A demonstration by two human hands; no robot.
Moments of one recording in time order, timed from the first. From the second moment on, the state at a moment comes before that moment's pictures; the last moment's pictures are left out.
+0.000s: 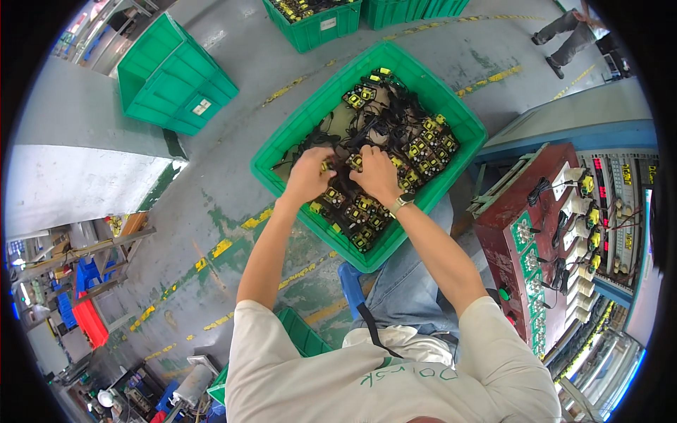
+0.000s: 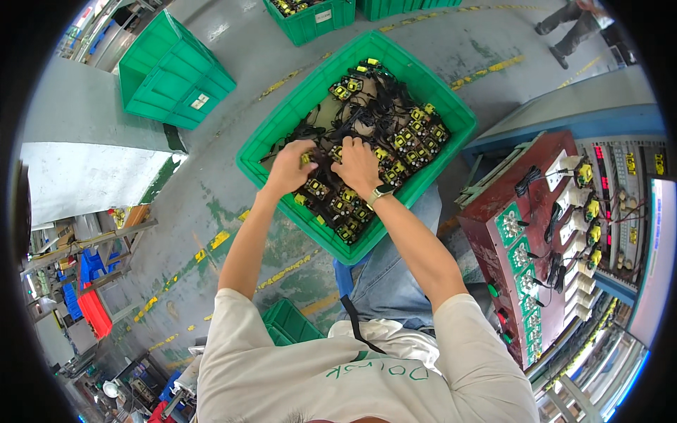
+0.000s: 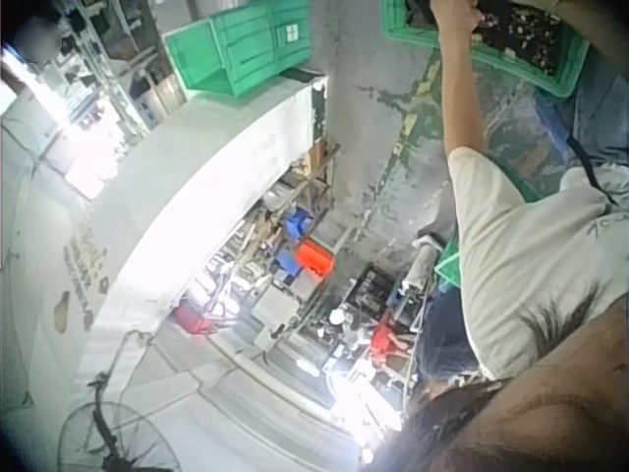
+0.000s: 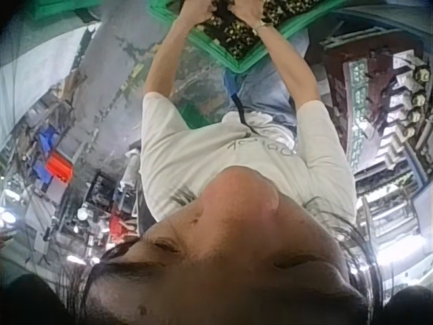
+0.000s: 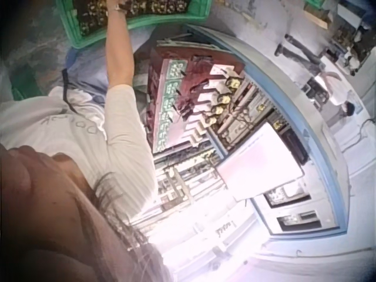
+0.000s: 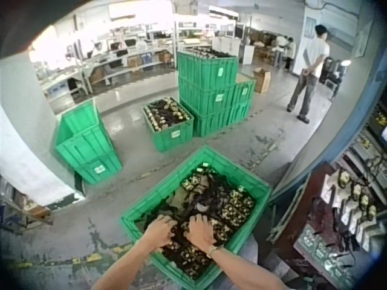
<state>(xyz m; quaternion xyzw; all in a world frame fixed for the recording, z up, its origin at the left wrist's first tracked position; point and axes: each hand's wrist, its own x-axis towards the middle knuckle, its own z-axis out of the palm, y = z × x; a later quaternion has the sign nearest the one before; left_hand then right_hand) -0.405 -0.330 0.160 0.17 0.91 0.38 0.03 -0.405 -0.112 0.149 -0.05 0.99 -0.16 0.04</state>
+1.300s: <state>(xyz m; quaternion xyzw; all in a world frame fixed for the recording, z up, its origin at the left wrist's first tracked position) -0.547 -0.224 0.105 -0.49 0.74 0.47 -0.03 -0.588 -0.101 0.118 0.05 0.86 -0.50 0.07</state>
